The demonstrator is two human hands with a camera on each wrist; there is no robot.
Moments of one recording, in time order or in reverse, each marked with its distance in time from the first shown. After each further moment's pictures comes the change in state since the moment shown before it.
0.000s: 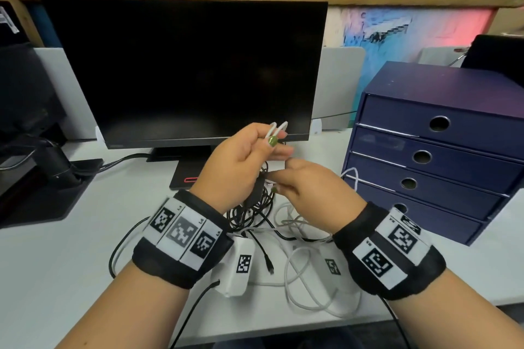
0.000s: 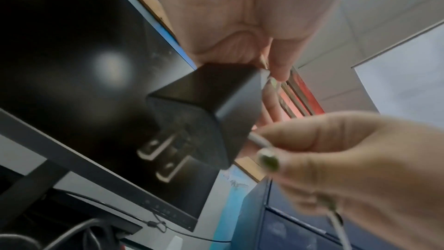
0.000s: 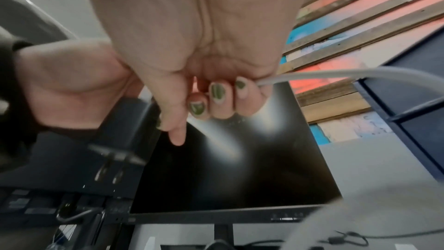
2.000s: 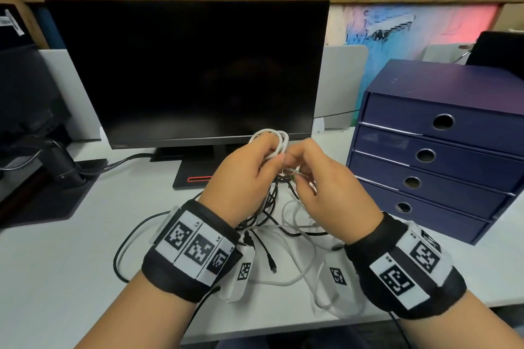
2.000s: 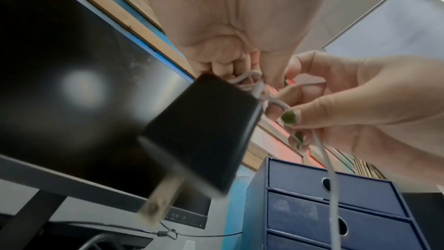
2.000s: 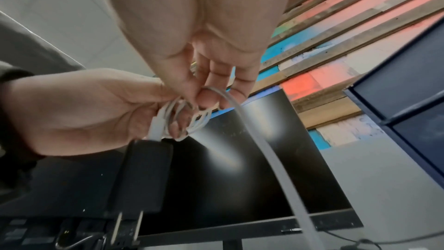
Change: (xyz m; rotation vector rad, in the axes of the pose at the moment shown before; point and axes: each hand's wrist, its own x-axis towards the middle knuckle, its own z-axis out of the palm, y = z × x) left_hand -0.006 -0.004 0.007 0.520 -0.001 0.101; right_hand -0.021 -0.003 -0.005 0.363 0.336 -0.025
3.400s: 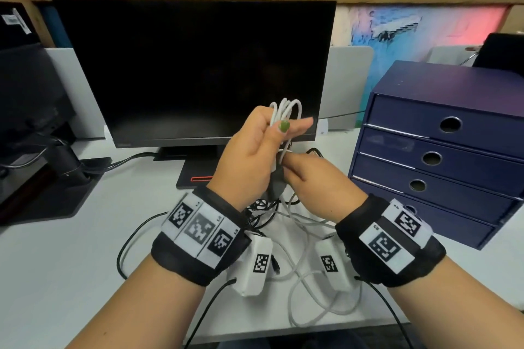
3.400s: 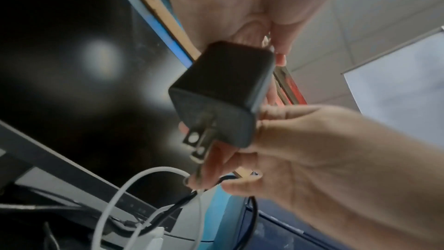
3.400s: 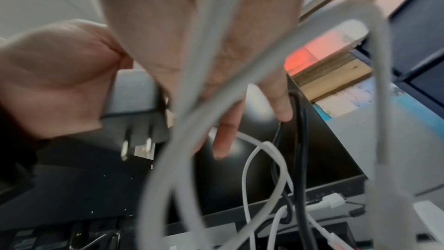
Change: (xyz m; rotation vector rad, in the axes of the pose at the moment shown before) left_hand 0.012 0.011 -0.004 -0.549 0.125 0.038; right_hand 0.031 0.005 0.011 -0.144 -0.283 0.159
